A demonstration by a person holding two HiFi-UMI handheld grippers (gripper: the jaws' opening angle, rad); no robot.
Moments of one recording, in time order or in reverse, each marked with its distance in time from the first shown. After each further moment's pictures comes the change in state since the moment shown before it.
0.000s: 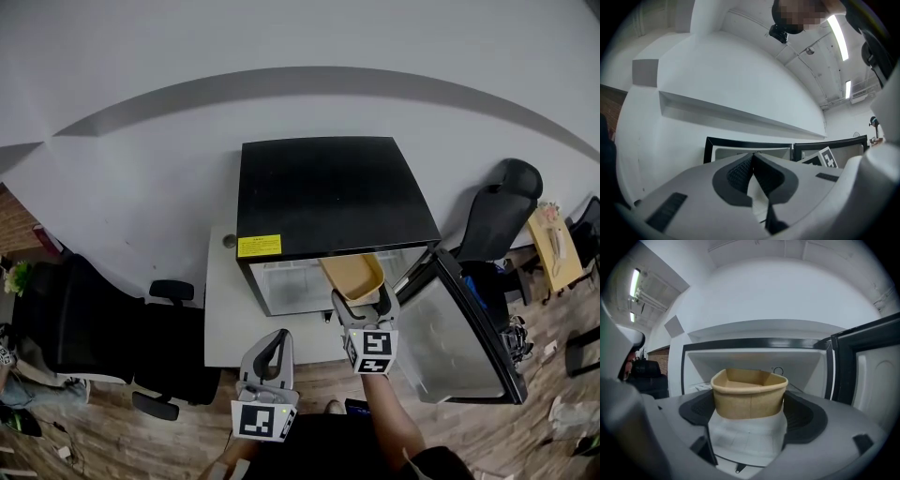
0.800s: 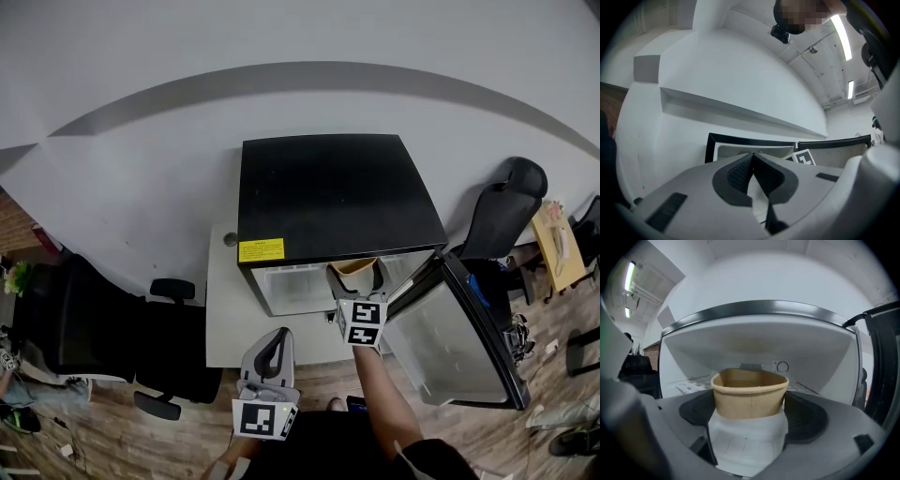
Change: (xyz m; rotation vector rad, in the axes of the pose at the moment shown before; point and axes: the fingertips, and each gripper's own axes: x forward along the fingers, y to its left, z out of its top) left arm 0.016 0.013 -0.009 -0.011 0.013 0.015; right arm 0.076 -0.005 -0.007 -0.004 0.054 -0.037
